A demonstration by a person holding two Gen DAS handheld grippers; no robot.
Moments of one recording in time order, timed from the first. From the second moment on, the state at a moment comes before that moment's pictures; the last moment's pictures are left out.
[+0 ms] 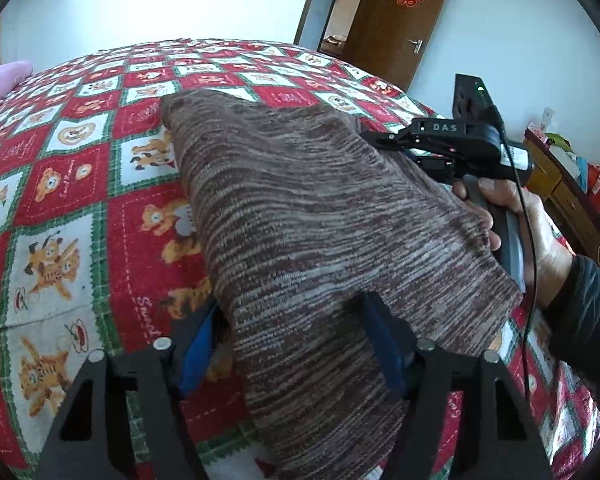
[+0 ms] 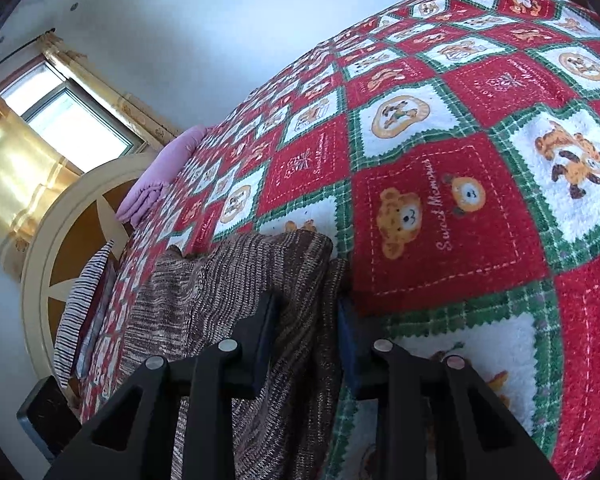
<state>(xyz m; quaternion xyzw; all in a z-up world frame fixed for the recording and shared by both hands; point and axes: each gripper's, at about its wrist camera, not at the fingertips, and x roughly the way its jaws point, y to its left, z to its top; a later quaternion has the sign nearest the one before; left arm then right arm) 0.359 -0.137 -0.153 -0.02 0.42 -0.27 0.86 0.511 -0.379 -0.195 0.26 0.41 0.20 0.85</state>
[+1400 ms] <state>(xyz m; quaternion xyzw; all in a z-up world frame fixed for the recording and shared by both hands) 0.308 -0.113 -0.094 0.03 0.40 -0.22 0.89 0.444 -0.318 -0.128 0.21 0.37 0.18 0.89</state>
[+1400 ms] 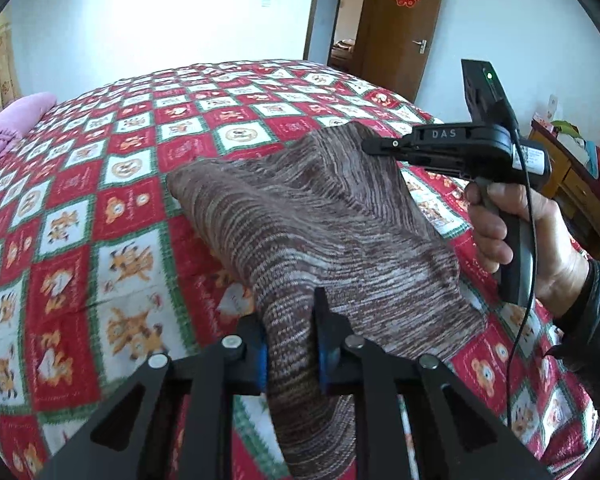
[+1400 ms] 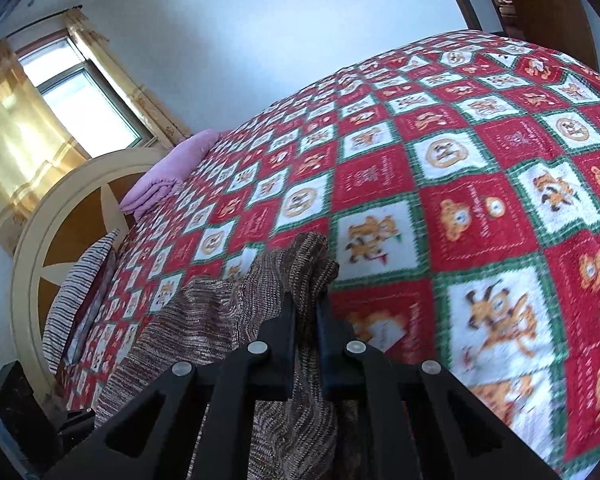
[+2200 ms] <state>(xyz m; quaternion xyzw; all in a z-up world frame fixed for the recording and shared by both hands) 0.228 0.009 -0.068 -0.03 0.37 -0.16 0.92 0.405 -0.165 -0.104 0.17 0.37 0.29 0.86</state>
